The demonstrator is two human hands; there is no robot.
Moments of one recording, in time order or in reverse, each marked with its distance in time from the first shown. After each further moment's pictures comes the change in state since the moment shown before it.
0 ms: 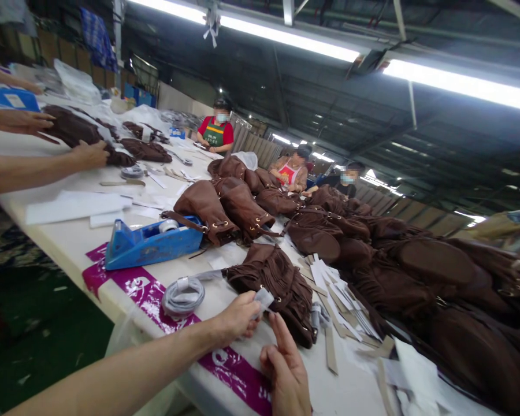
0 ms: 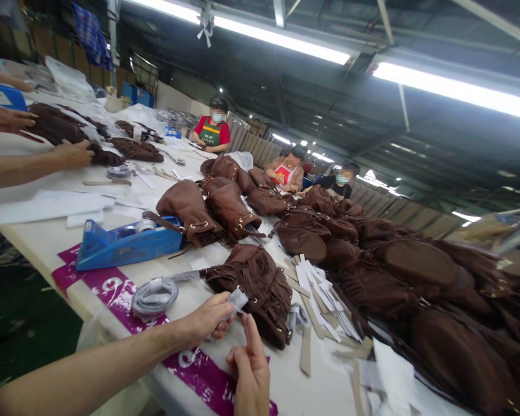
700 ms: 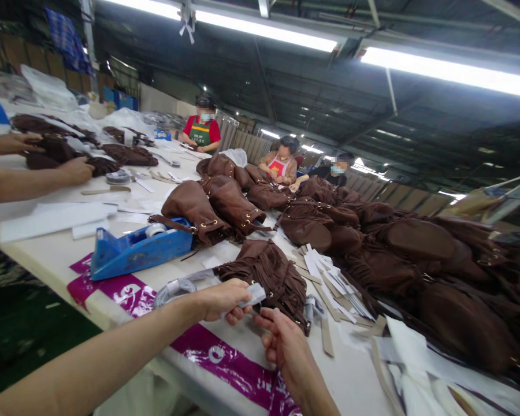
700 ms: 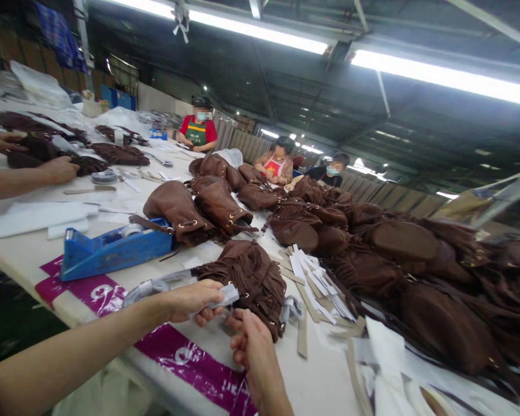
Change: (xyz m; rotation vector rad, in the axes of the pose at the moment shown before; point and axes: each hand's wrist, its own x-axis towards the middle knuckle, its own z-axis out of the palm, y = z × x) left_hand -0.004 0.045 -0.021 0.212 -0.199 -0.223; right_hand 0.019 -0.053 0.007 -0.004 -0.020 0.274
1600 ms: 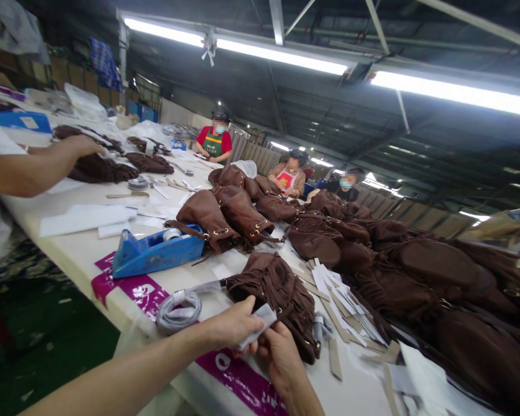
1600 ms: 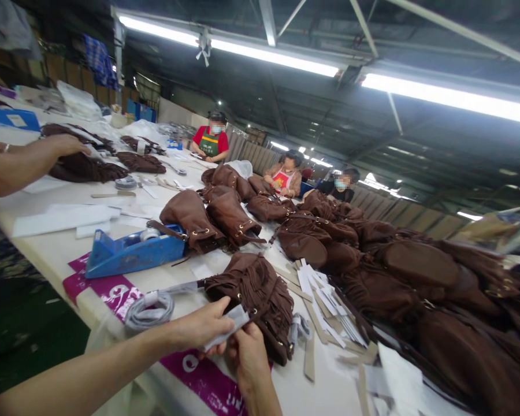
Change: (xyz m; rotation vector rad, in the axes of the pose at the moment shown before) left_hand -0.011 -0.024 0.022 0.287 0.173 0.132; right_hand 0.026 0.020 0.025 0.118 -0.082 -0.042
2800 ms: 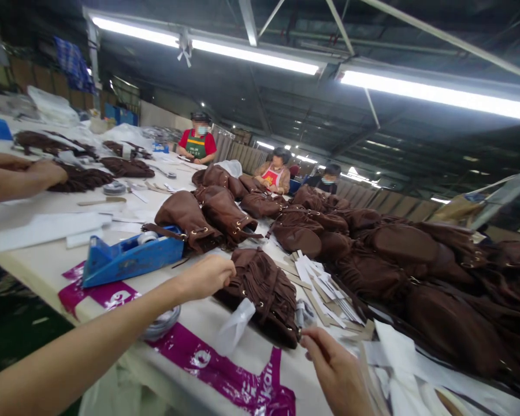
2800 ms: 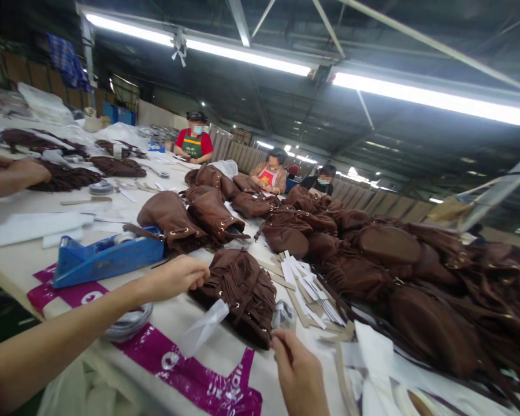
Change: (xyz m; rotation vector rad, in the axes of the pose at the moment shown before) left_hand -0.014 0.068 -0.050 1.001 0.342 0.408; right_hand -0.059 -0.065 -0.118 -1.204 0.267 -0.627
